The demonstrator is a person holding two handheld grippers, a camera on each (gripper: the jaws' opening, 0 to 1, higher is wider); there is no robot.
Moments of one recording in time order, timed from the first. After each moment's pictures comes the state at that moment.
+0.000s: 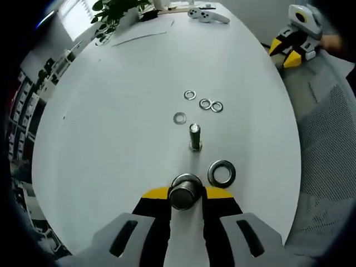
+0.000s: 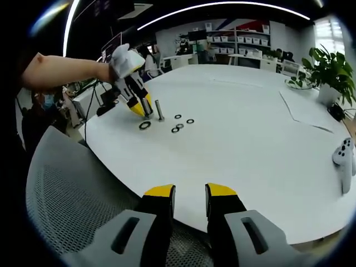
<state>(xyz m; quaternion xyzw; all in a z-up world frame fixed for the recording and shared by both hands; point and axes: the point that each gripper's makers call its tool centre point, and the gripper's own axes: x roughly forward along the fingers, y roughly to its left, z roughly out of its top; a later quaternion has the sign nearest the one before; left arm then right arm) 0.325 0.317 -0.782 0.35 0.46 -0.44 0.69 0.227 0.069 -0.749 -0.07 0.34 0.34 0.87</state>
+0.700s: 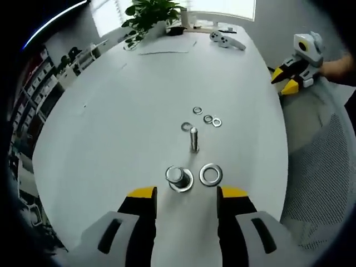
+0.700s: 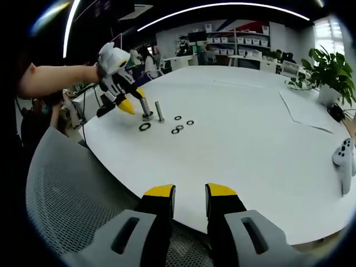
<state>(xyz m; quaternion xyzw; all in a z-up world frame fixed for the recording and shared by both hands) 0.298 0.323 -0.745 0.27 0.42 -0.41 0.76 0.228 0.070 -0.748 -0.06 0.34 0.35 0.87</state>
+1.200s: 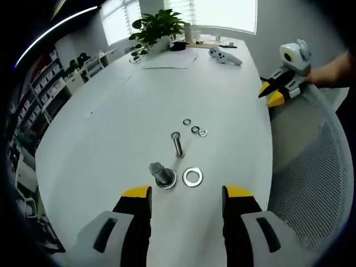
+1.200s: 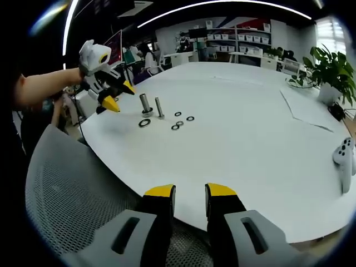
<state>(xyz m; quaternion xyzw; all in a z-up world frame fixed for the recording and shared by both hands) 0.272 0.322 -0.723 0.23 0.38 -0.40 0.80 0.226 0.068 -0.752 -0.07 0.35 0.34 0.87</state>
